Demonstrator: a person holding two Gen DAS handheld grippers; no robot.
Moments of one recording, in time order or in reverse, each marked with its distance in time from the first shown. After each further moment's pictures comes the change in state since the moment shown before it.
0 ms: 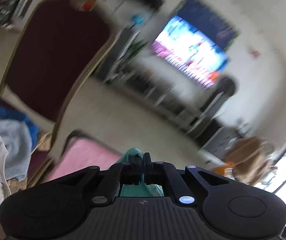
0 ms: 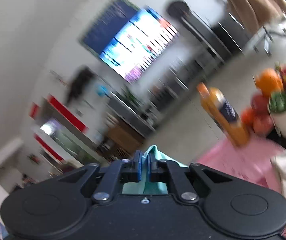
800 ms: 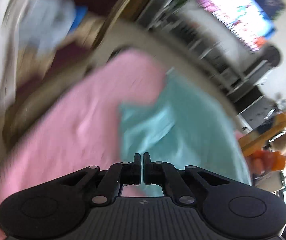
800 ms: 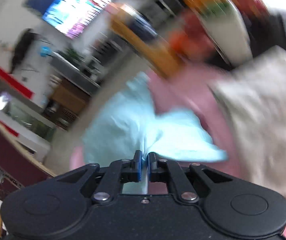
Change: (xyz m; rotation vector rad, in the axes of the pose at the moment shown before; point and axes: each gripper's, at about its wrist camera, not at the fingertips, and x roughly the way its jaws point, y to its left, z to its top) left arm 0.092 0.108 -0.172 -0.120 0.266 0.196; right arm 0.053 -0.185 -0.141 0.107 0.255 -0.289
